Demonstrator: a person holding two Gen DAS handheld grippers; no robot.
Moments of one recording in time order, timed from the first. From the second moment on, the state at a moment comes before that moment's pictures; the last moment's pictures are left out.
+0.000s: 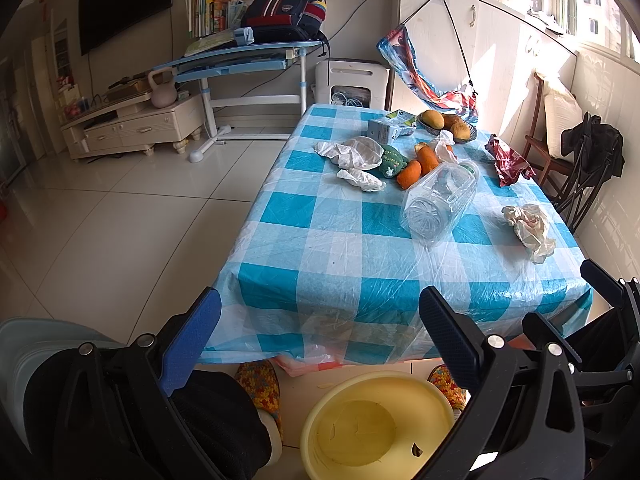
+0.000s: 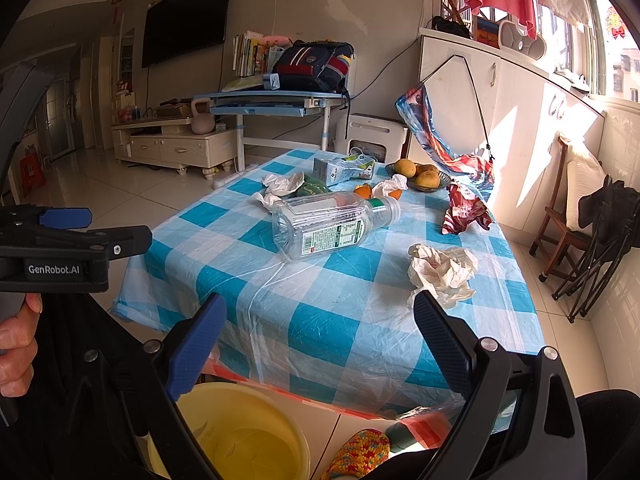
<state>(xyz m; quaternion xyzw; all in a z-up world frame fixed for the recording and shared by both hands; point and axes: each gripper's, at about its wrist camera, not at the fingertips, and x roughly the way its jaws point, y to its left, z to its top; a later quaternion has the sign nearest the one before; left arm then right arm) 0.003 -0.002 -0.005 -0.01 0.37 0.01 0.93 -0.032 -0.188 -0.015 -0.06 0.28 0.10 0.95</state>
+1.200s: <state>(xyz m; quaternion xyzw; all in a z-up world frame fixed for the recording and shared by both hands) 0.004 -0.003 -0.007 -0.01 0.37 0.01 0.93 -0.031 -0.194 -0.012 -0.05 0.27 0.10 0.95</state>
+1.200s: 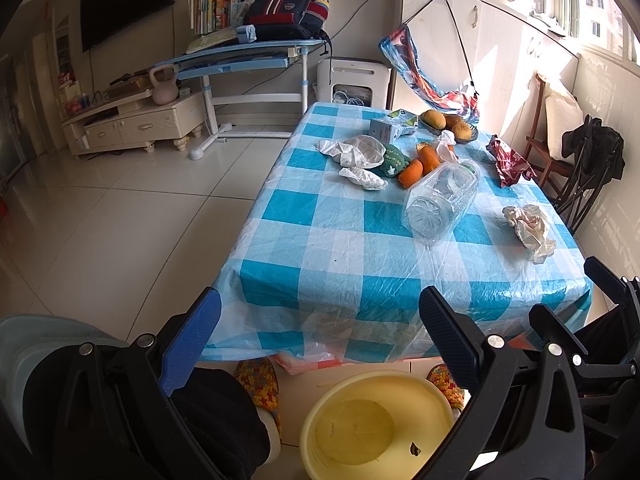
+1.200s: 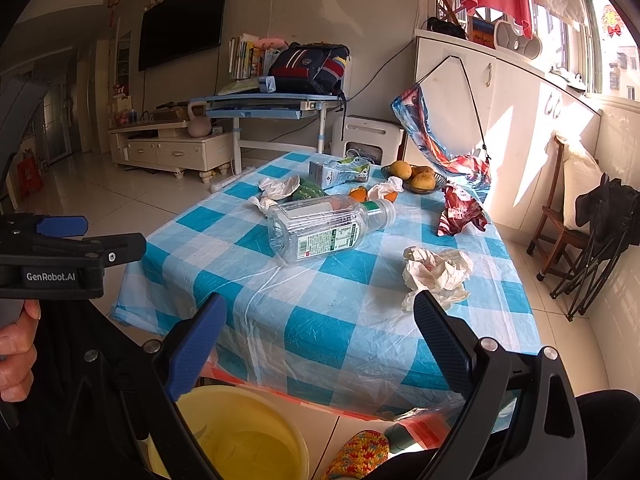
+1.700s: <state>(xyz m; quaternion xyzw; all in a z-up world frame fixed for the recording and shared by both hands) 0.015 -0.022 -0.016 0.01 0.39 0.00 0.92 -0.021 -0.224 0.005 -0.01 0.27 0.06 0.96</state>
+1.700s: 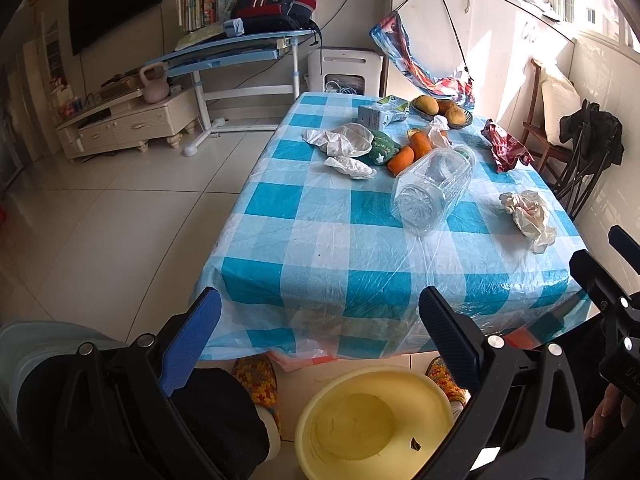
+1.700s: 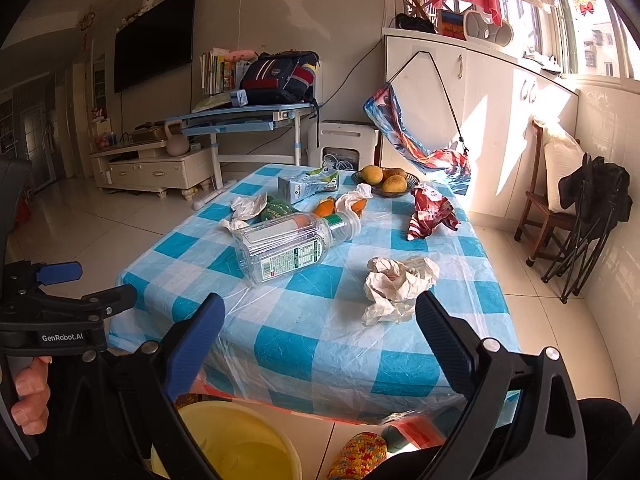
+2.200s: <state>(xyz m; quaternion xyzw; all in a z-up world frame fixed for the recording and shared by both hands) 0.136 -0.107 -0.023 0.09 0.41 -0.10 0.90 0.040 -0.282 -0.027 0.04 0.36 -0.01 0.93</state>
